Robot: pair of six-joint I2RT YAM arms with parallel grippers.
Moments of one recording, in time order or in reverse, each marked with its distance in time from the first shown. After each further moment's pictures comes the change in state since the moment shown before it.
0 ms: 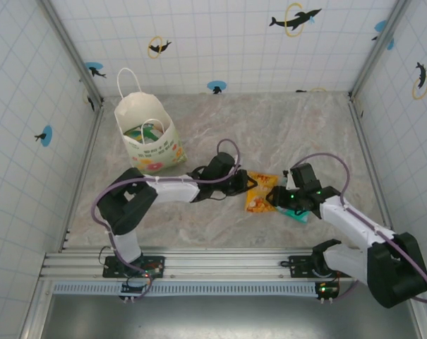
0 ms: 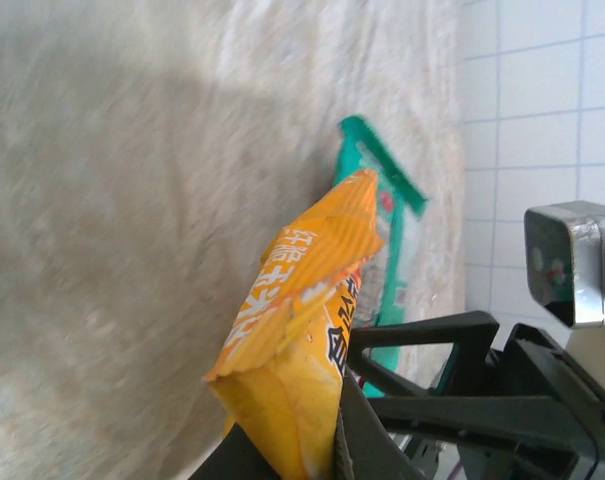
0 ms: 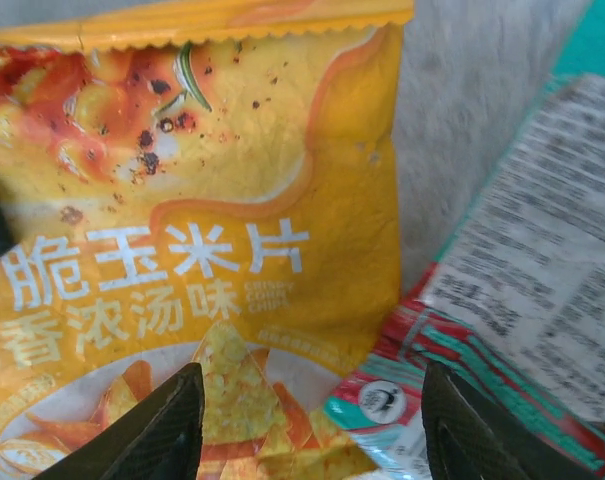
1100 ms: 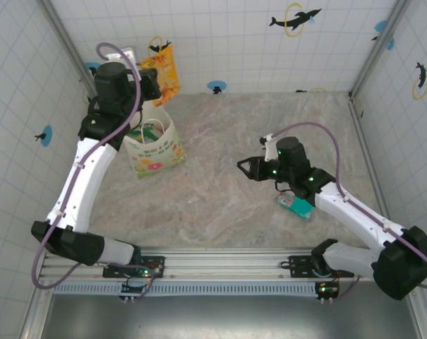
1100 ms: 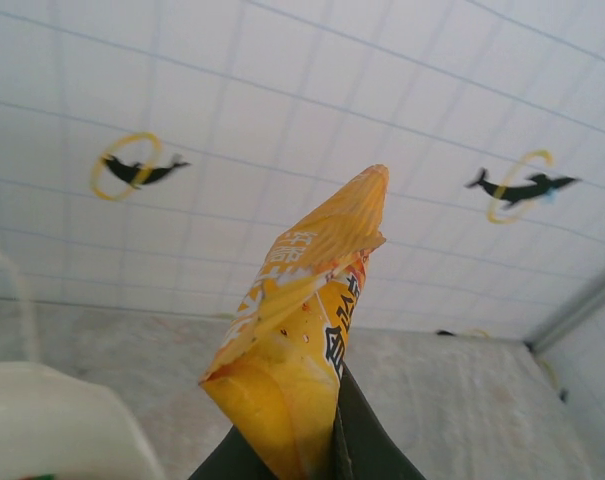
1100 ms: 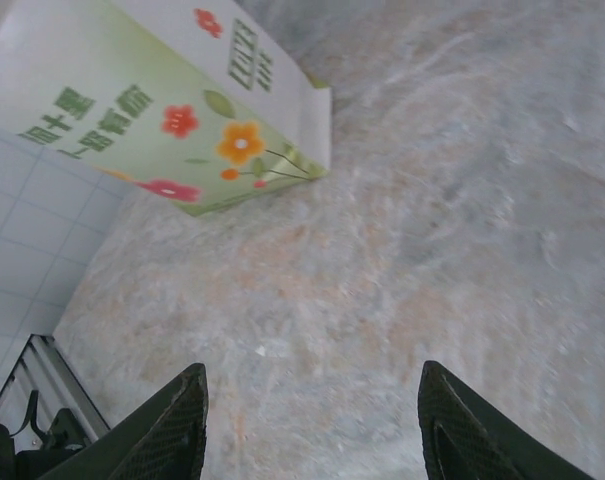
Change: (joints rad) left arm 0.613 -0.397 0.666 -0.679 -0.360 0.702; right arm 0.217 0.079 0.316 0.228 -0.032 -0.020
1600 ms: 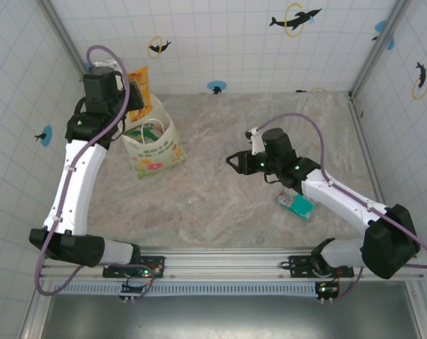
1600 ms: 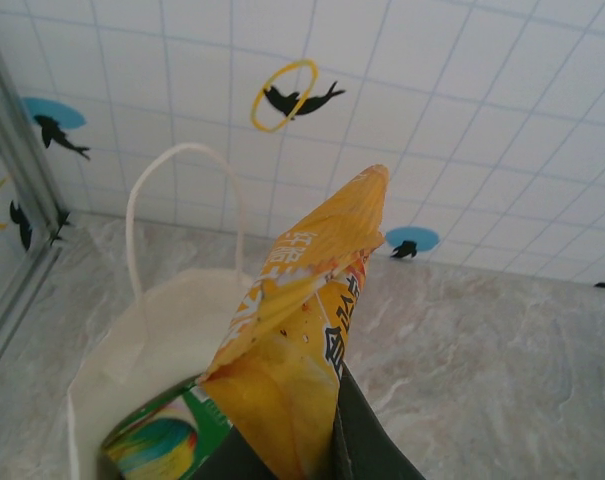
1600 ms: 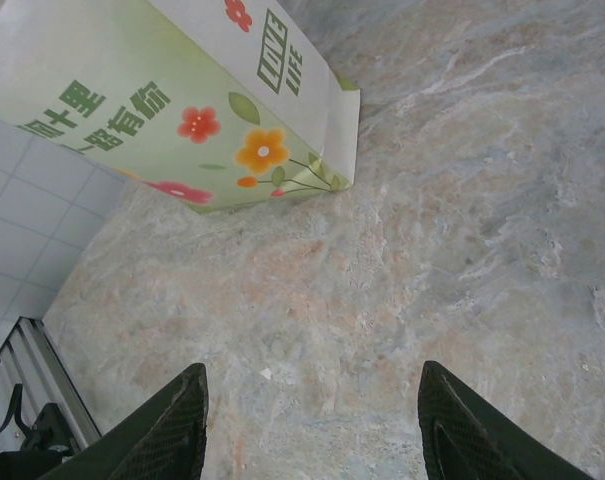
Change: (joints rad) left arm 0.090 -0.021 0.016 -0.258 -0.113 0.107; right arm 0.039 0.157 0.111 0.013 0.000 -0.054
